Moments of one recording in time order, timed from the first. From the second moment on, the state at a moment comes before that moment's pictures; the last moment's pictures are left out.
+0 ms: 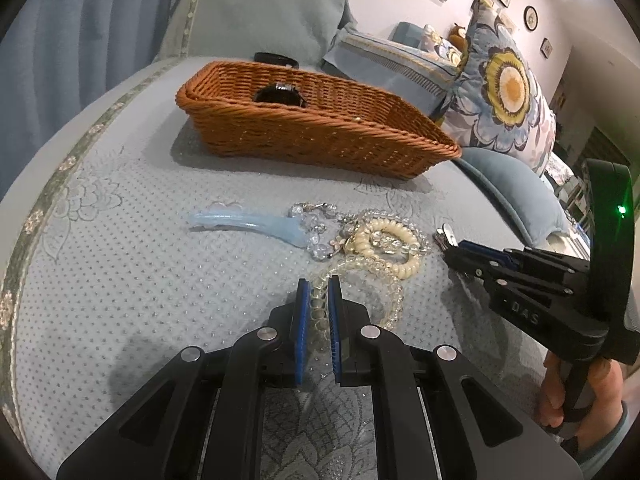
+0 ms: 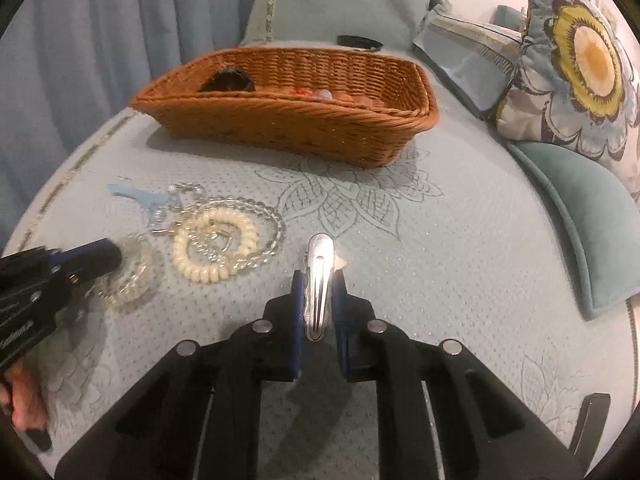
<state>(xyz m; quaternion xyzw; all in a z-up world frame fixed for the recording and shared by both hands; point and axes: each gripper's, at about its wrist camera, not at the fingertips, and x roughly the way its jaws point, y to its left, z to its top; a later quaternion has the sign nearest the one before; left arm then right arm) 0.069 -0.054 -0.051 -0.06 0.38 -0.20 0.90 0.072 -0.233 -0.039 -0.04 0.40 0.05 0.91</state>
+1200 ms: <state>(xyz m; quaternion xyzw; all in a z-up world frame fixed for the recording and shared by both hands) 0.215 -0.079 0.017 -0.03 0.30 -0.17 0.94 0.261 -0.229 0.020 0.03 0.44 0.13 0.89</state>
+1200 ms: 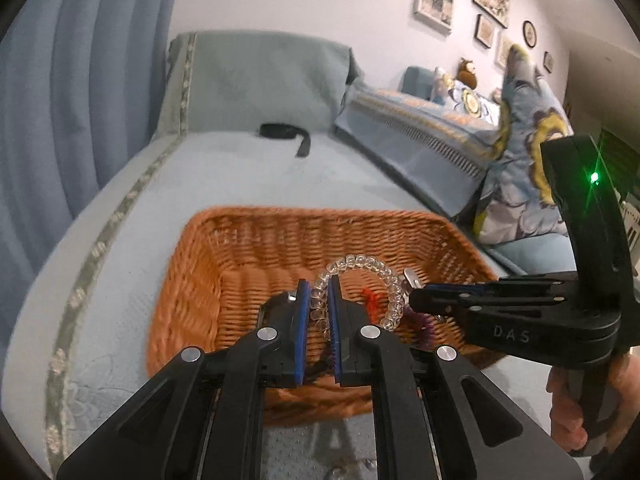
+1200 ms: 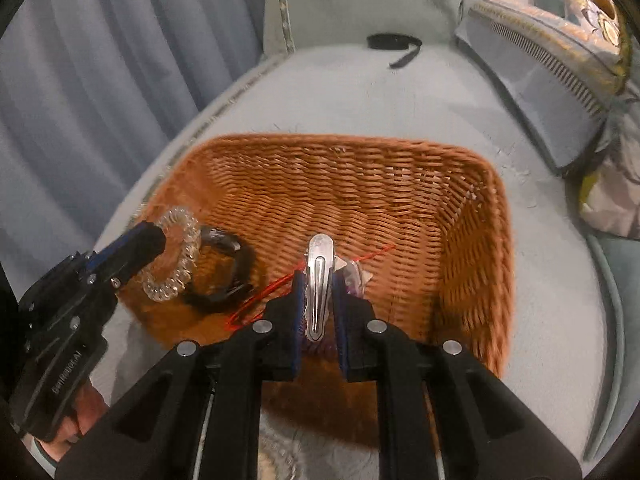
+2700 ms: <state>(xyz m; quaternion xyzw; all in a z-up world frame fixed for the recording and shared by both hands) 0.130 -0.008 -0.013 -0.02 0.35 -0.23 0.91 0.124 -0.228 -0.033 0.04 0.42 0.11 0.90</state>
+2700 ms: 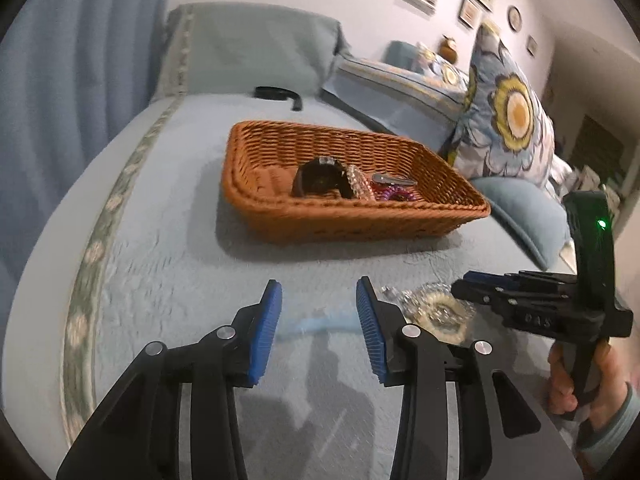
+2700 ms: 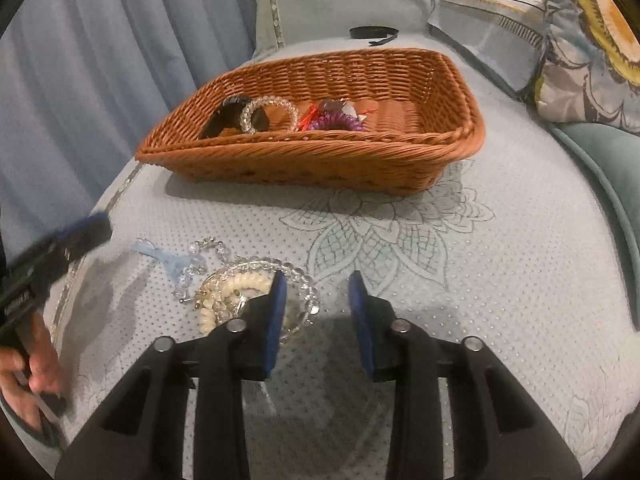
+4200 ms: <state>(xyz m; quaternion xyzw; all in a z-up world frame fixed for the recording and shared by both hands) 0.082 -0.046 -0.052 0.05 0.40 -0.21 0.89 0.111 -0.211 -0.040 -0.07 0.42 0.09 0.90</state>
